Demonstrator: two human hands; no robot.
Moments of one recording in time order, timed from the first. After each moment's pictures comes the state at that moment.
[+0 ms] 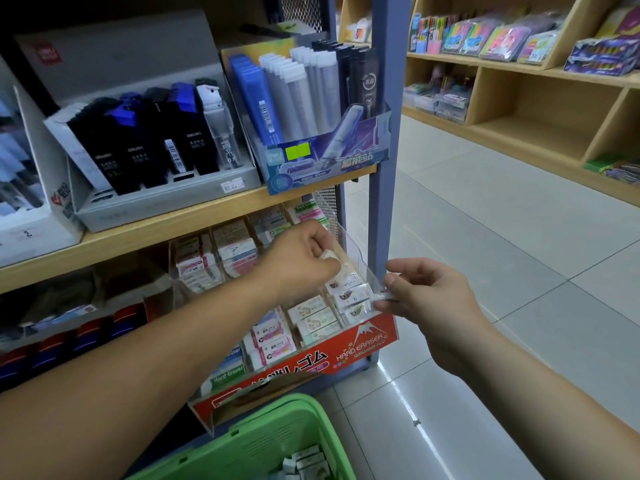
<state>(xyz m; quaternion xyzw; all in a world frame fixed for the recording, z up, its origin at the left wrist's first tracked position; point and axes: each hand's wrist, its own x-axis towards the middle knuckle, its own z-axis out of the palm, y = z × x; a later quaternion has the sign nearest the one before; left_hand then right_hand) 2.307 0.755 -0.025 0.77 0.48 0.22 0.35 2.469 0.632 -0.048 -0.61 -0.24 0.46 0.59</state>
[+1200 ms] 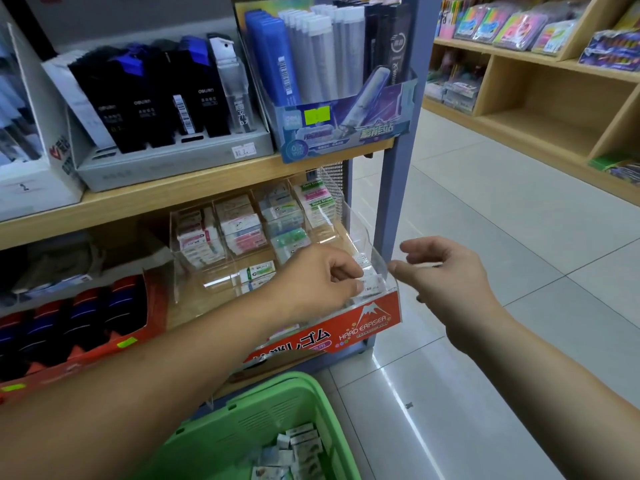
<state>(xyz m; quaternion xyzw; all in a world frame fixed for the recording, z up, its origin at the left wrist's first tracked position) 2.298 0.725 -0.061 0.81 0.42 0.17 0.37 2.477 0.638 -0.061 -0.71 -0.34 0.33 0.52</state>
